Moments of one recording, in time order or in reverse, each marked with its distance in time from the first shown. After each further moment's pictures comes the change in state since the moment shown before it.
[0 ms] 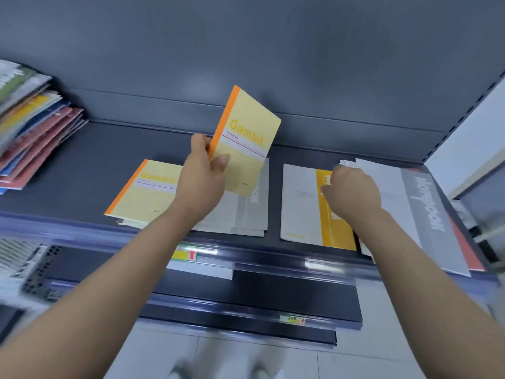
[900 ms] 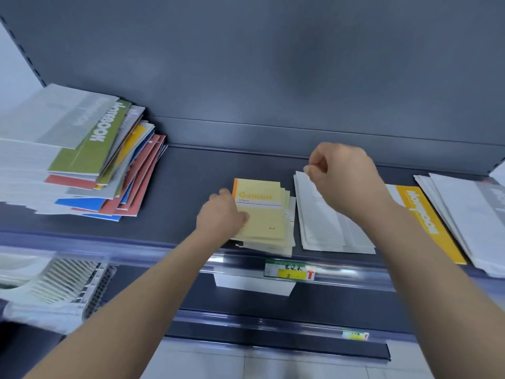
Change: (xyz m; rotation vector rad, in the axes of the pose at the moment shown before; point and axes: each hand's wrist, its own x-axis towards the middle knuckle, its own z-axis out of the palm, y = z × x) left_hand 0.045 -0.134 -0.132 0.598 -0.373 -0.233; right_hand -0.045 -0.241 -0.041 0.205 0.148 -0.210
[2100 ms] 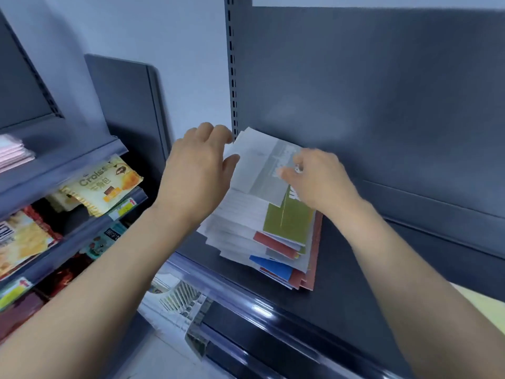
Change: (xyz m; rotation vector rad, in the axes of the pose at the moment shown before) left_hand 0.028 -0.255 -0.255 0.205 0.912 0.255; right_hand 0.129 -0.334 0.118 0.197 -0.192 -0.325
